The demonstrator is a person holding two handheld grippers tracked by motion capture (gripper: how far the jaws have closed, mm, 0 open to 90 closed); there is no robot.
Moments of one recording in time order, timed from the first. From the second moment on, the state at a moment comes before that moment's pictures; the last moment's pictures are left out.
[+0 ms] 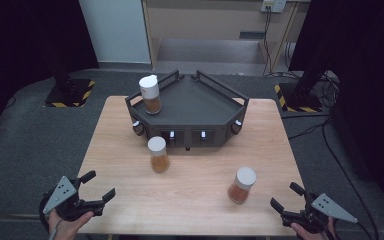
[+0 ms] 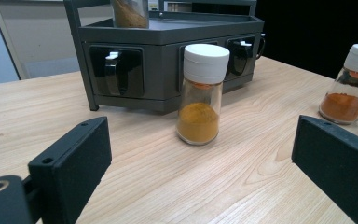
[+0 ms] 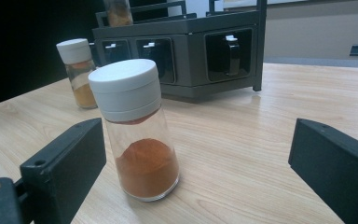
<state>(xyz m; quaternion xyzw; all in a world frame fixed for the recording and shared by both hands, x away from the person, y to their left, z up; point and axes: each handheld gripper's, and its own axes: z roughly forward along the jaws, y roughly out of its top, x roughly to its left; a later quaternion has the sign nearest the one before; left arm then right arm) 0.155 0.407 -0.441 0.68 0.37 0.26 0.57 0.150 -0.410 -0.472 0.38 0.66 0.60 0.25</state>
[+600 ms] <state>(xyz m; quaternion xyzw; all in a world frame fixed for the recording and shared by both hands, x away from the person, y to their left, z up) 0.167 0.424 -0.449 0.68 0.32 0.25 0.61 0.151 -0.409 -0.477 0.39 0.64 0.61 0.26</state>
